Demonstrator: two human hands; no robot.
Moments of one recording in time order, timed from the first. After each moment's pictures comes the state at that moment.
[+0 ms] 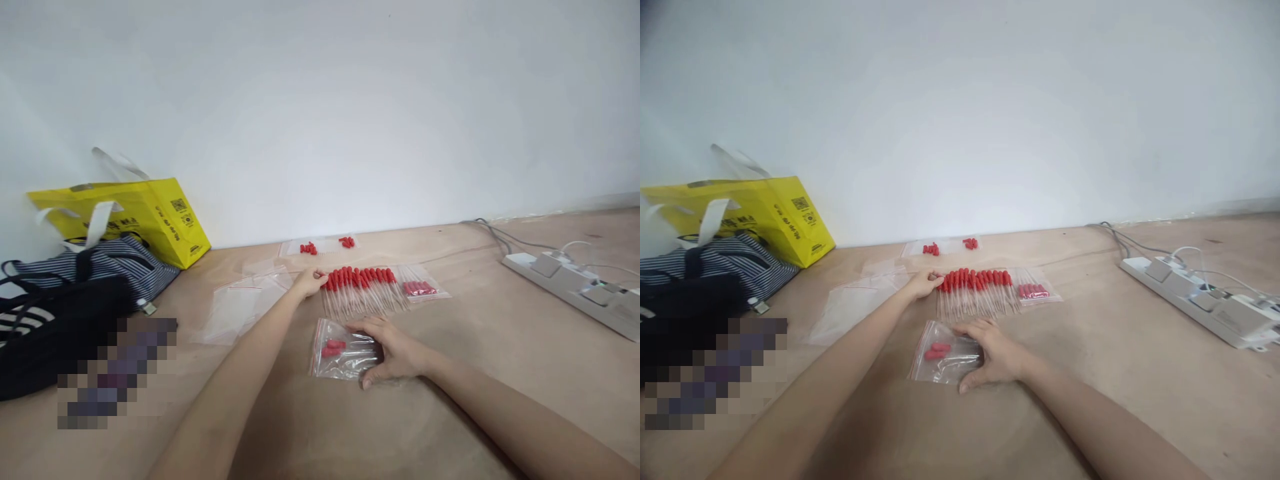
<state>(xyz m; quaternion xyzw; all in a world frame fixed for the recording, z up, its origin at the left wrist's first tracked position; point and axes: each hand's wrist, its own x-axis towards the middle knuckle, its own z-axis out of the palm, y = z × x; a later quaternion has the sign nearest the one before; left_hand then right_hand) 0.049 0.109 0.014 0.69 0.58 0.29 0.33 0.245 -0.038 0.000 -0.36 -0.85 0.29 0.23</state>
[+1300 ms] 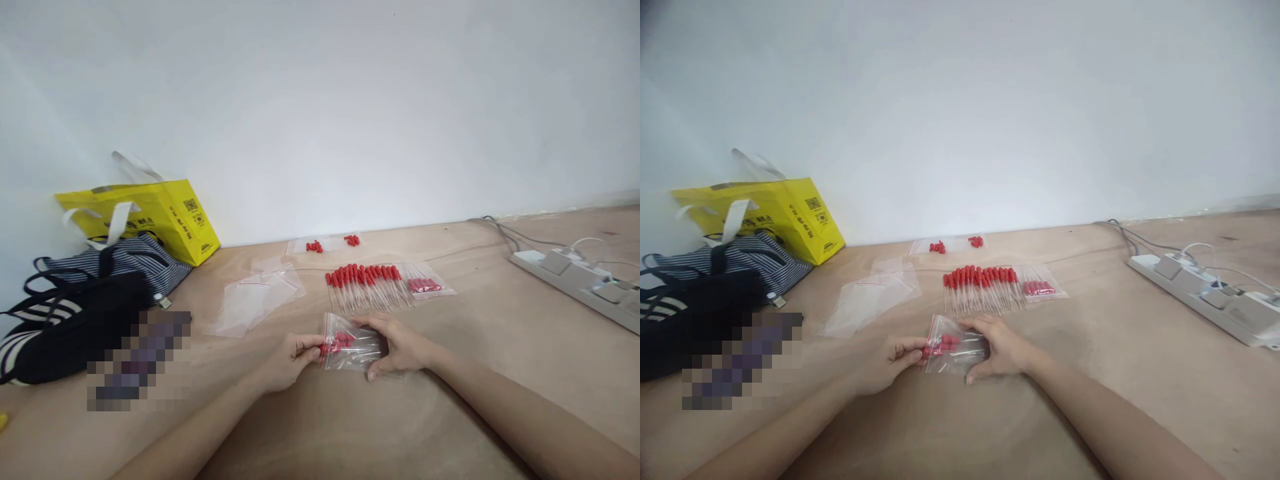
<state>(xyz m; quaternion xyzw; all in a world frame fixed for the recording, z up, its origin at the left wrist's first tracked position) 0.001 -0.050 0.029 0.68 0.40 0.23 0.58 0.247 -0.034 -0.010 -0.35 -0.86 0.29 0.25</state>
